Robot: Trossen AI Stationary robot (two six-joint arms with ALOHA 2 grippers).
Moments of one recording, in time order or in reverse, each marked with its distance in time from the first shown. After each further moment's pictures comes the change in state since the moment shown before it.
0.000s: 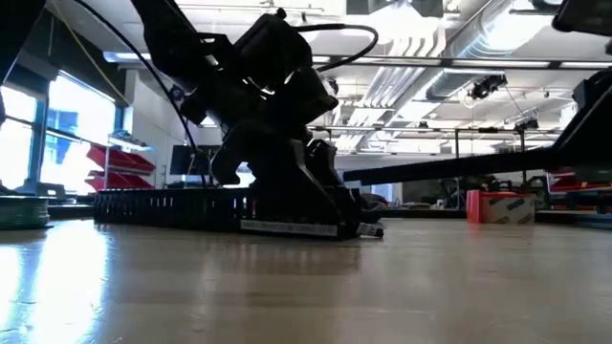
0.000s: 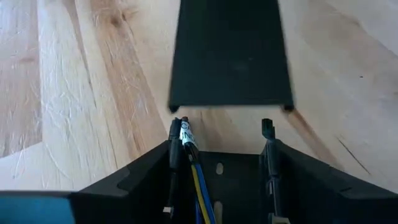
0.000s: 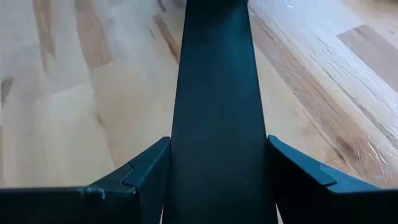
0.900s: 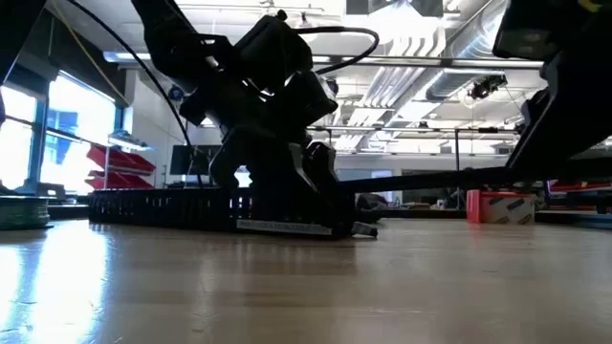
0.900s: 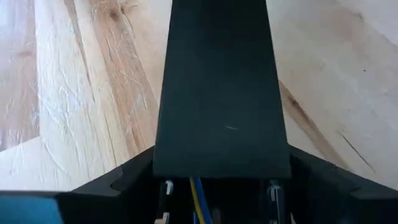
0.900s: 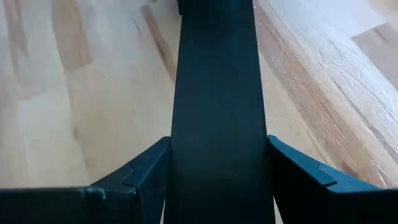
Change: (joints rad) left arm -0.002 0.002 0.000 -0.005 -0.013 0.001; right arm -0.137 0.002 0.000 0.072 -0.133 -0.179
